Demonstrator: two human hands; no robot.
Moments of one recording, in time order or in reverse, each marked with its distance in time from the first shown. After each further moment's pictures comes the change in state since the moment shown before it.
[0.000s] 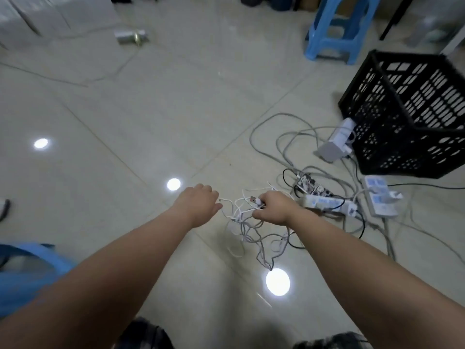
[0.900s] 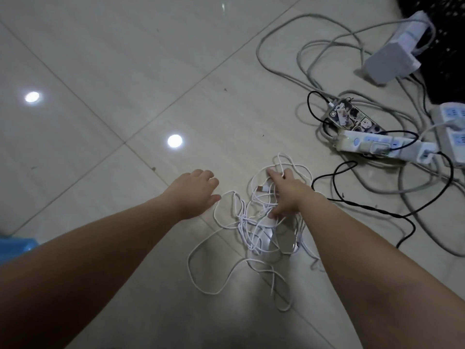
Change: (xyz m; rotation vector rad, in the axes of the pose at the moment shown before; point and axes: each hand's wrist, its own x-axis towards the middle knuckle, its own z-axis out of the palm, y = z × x) left_hand 0.109 0.051 0.243 -0.046 -0.046 0.112; right_hand 0.160 0.195 0.206 -0.154 -0.101 0.060
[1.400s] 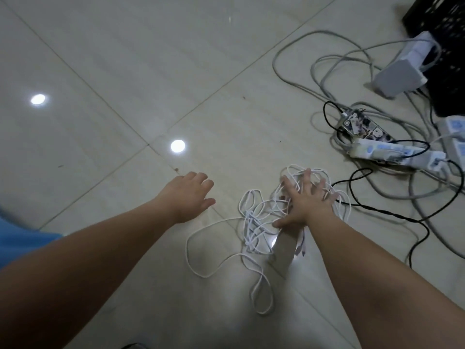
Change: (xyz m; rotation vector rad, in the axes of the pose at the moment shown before) left_hand -0.054 -0.046 0.002 -0.016 0.020 -0.053; right_hand -0.026 -0.034 0.016 -0.153 -0.014 0.244
